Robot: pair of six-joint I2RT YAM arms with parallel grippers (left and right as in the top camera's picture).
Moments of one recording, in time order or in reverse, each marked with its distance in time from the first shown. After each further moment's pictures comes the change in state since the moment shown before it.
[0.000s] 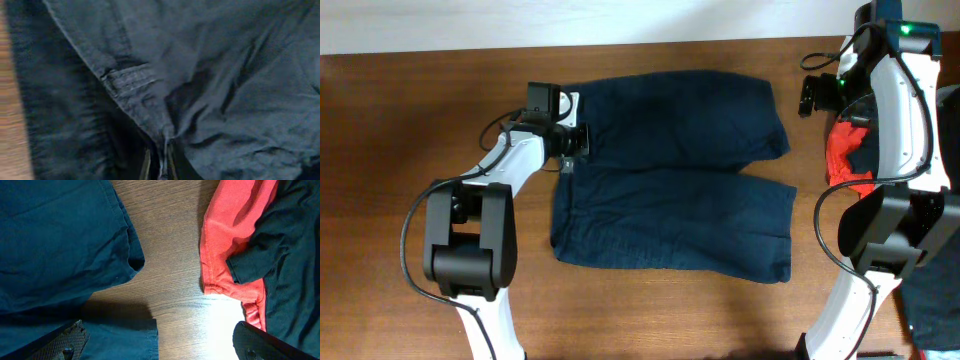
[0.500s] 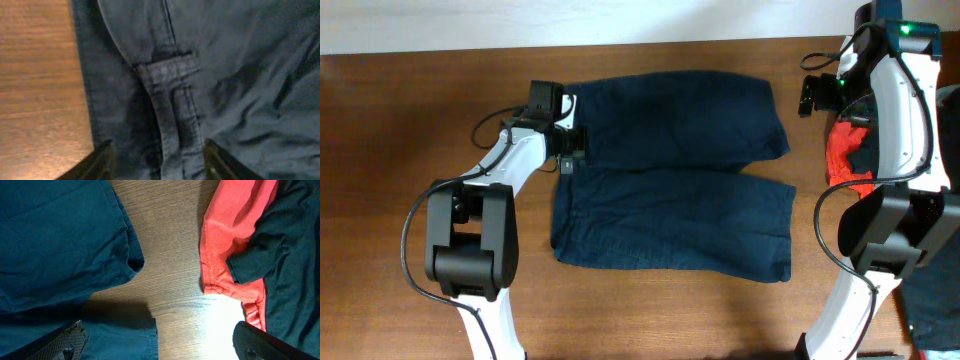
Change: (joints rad) left arm -0.010 0.000 0.052 -0.112 -0.181 0.057; right arm 0.000 0.000 0.000 0.000 0.000 -0.001
